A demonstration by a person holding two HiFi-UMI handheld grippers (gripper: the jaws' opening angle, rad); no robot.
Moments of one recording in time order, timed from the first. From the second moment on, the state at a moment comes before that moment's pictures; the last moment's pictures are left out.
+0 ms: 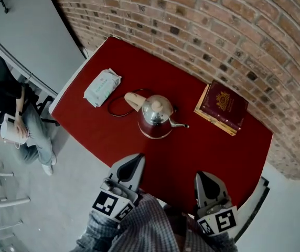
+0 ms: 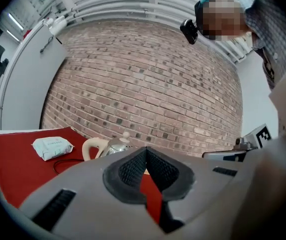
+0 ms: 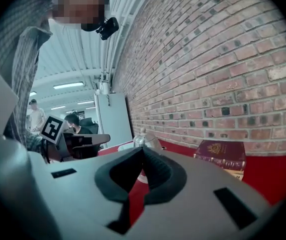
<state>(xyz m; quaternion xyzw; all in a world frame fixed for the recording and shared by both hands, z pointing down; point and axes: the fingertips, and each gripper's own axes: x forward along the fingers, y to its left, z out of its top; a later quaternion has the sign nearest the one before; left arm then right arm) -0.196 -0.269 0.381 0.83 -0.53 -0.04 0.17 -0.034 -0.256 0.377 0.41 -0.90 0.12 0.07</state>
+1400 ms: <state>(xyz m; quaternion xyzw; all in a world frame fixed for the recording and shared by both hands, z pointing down) -0.304 -0.448 0.523 0.81 -0.49 -0.05 0.31 -0.129 -0.319 0.432 0.50 -0.84 0.20 0.11</state>
